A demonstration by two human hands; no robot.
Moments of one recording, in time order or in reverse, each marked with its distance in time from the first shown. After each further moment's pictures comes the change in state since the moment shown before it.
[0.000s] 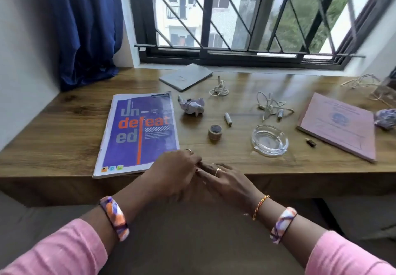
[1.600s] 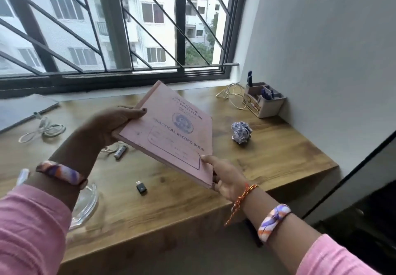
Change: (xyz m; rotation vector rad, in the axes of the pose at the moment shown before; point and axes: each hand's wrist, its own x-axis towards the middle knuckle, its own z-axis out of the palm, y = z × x) left_hand 0.355 0.228 -0.030 -1.363 -0.183 -0.491; right_hand -0.226 0.298 -0.167 1.403 0.345 1.683
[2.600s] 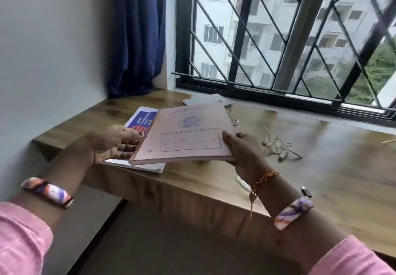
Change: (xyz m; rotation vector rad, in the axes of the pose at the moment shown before) left_hand -0.233 -0.251 -0.411 -0.146 0.508 -0.148; right_hand -0.126 0.040 0.321 -0.043 -0.493 -0.269
